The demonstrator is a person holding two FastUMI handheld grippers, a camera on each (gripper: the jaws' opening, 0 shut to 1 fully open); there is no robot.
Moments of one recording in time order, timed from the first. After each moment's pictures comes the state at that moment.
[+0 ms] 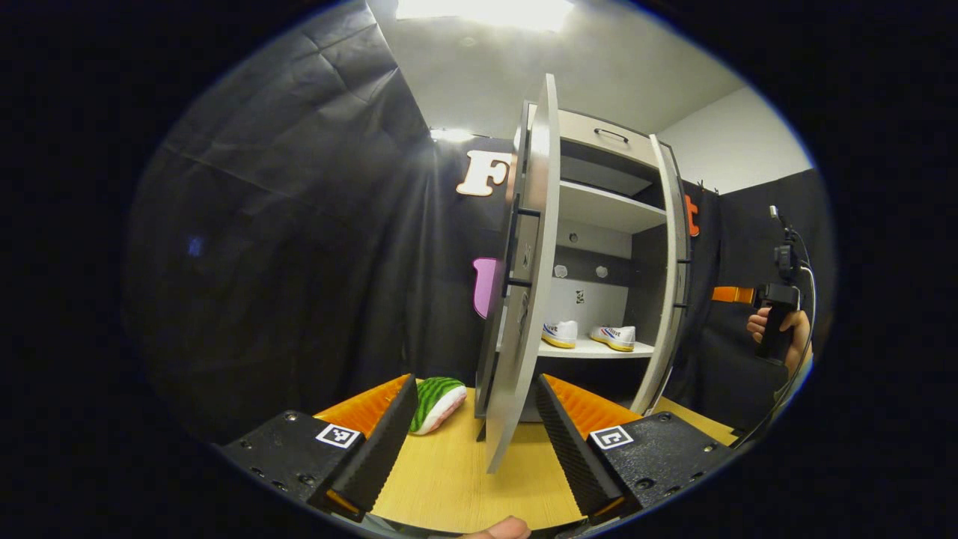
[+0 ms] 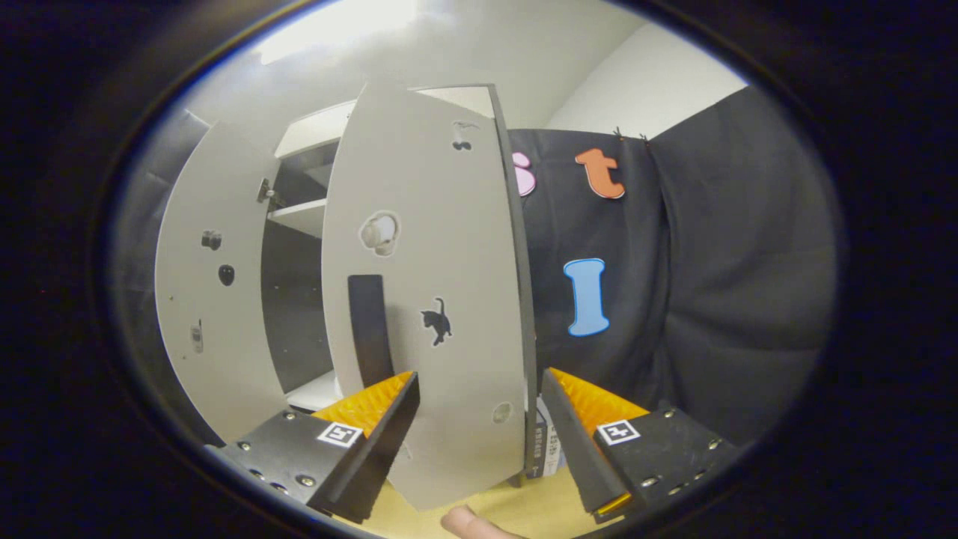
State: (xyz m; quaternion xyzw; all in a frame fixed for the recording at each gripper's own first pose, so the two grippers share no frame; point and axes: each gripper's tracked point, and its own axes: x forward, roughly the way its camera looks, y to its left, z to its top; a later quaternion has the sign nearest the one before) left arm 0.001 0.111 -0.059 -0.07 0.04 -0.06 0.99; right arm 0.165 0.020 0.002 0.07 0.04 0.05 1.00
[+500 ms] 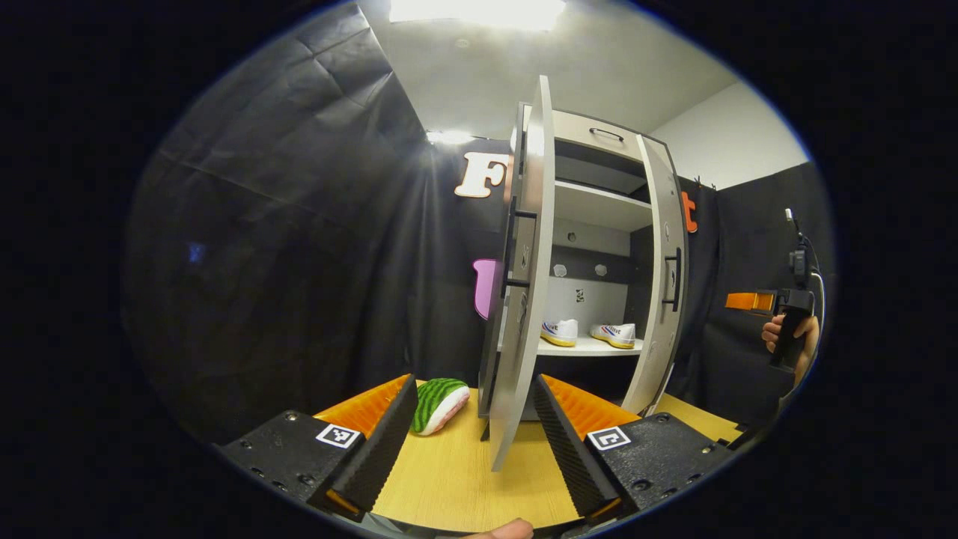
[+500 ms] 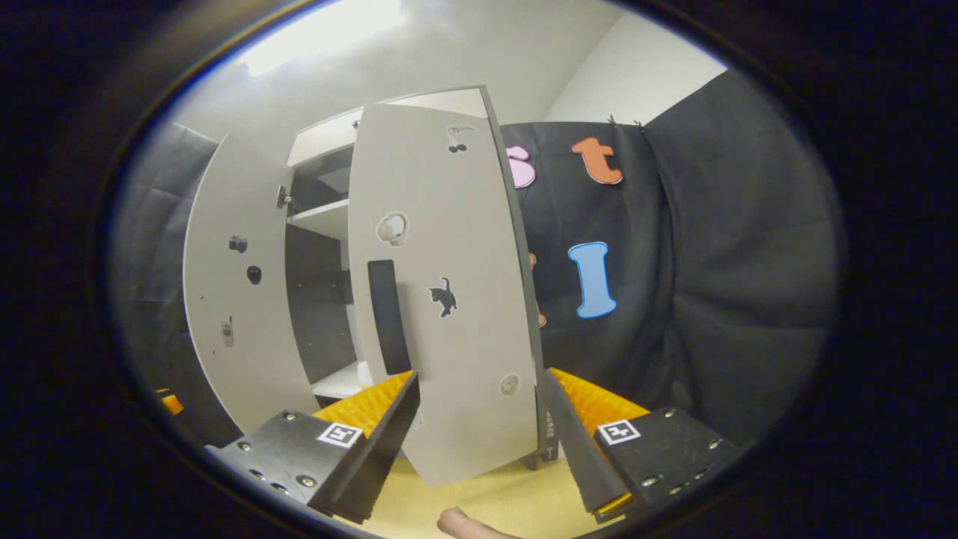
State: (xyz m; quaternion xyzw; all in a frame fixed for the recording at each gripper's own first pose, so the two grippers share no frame) left arm -0.004 0.112 -0.059 -0.05 0.05 -0.06 1.00; right arm 0.113 0.018 -0.013 0.10 0.05 0.07 0.99
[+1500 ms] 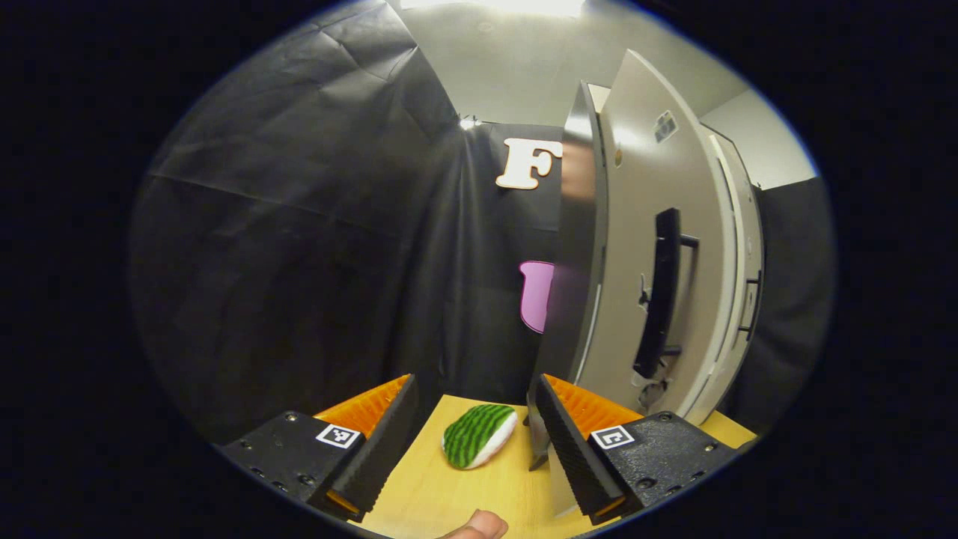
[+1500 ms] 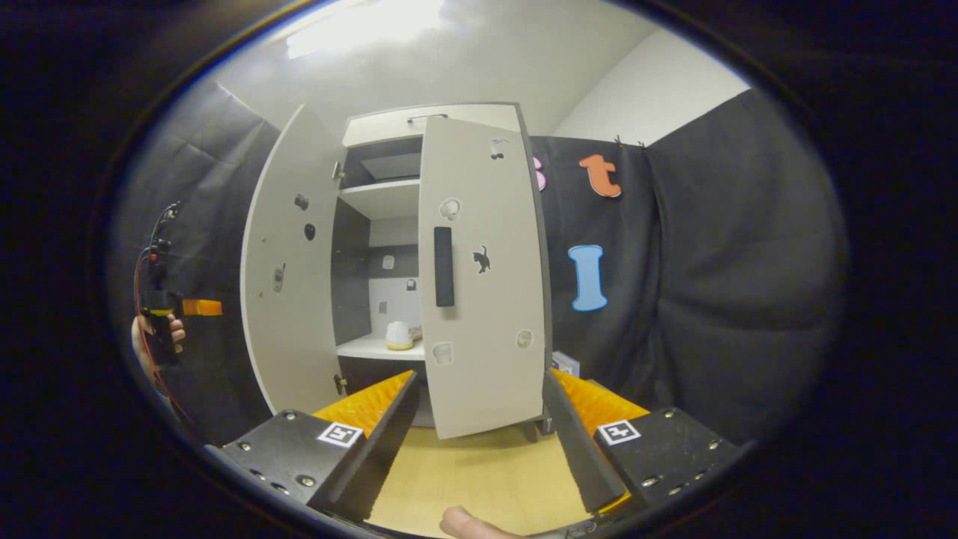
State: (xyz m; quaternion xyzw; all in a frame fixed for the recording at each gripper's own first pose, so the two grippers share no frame) left arm 0.151 0.204 -0.030 -0.05 0.07 -0.01 1.00; right arm -0.021 0.074 -0.065 0.07 0.04 0.06 1.00
